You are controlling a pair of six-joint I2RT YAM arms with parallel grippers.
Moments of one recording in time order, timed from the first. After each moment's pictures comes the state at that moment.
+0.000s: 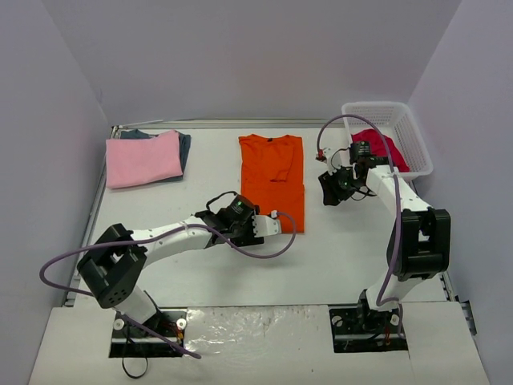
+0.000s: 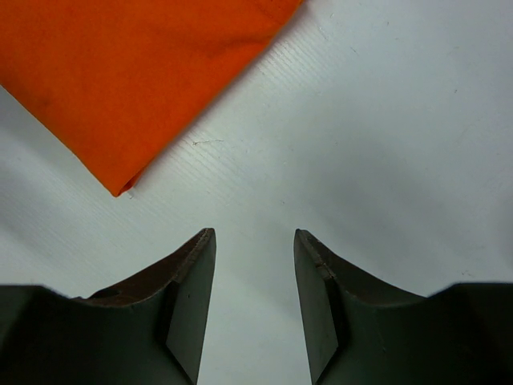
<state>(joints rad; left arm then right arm) -0.85 1.55 0.93 -0.28 0.00 0.69 0.07 1.65 1.21 -0.72 -0.42 -0.55</state>
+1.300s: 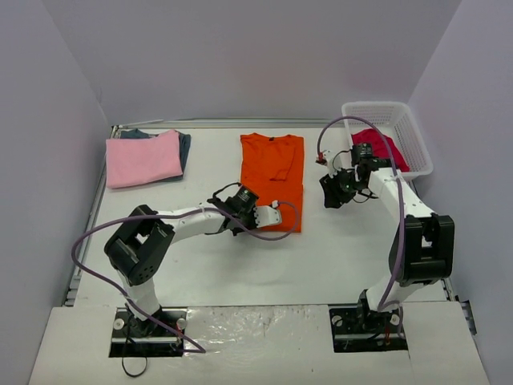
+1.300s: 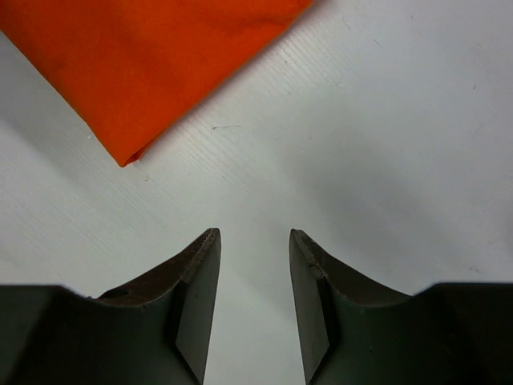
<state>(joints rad) -0.77 1.77 1.06 -0.29 -0.01 0.68 0.07 1.62 1.19 -0.76 -0.44 -0.58</state>
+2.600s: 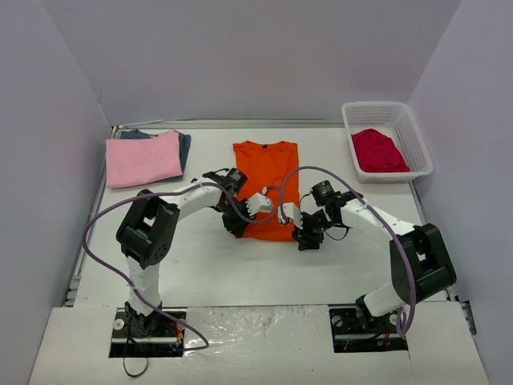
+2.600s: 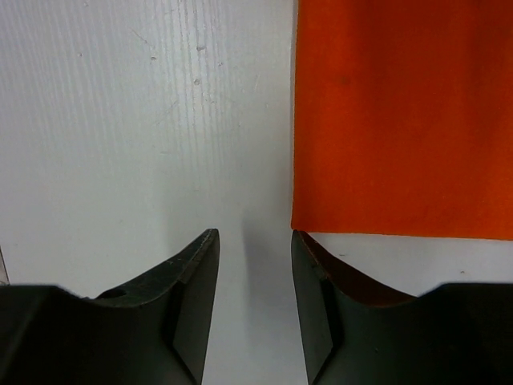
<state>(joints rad) -0.60 1.93 1.34 -0.77 0.49 0.63 0.41 1.48 0.84 -0.66 -0.60 -0.99</state>
